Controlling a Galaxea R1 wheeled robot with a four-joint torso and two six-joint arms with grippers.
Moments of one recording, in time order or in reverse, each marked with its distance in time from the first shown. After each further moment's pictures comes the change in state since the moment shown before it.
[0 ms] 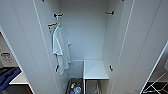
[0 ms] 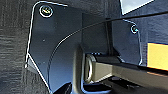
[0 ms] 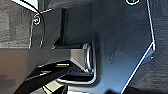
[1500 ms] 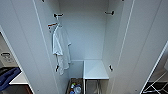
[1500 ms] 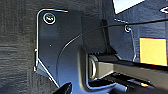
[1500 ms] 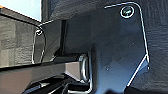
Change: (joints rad) left arm -0.049 -0.322 0.433 -0.693 0.073 0.751; right arm 0.037 -0.190 0.233 0.003 0.015 0.008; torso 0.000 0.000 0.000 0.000
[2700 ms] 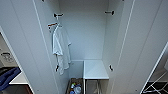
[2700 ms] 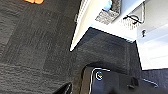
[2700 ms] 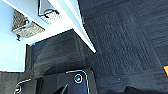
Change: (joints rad) left arm -0.131 -0.577 0.316 -0.040 -0.236 -0.223; right arm 0.265 -0.670 0.511 0.000 0.044 0.204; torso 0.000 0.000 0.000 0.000
